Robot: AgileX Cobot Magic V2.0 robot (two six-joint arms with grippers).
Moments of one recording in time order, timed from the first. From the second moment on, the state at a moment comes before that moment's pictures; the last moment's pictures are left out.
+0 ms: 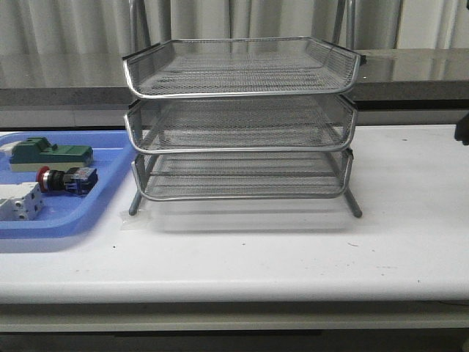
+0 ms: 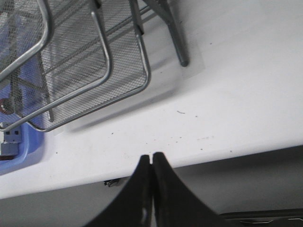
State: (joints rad) left arm -0.04 0.00 0.00 -0.05 0.05 0.01; right arm 0.07 1.11 -0.60 0.80 0.49 -0.10
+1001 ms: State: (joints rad) left arm -0.04 0.00 0.00 -0.05 0.05 0.01; right arm 0.08 1.62 -0.71 1.79 0.63 -1.03
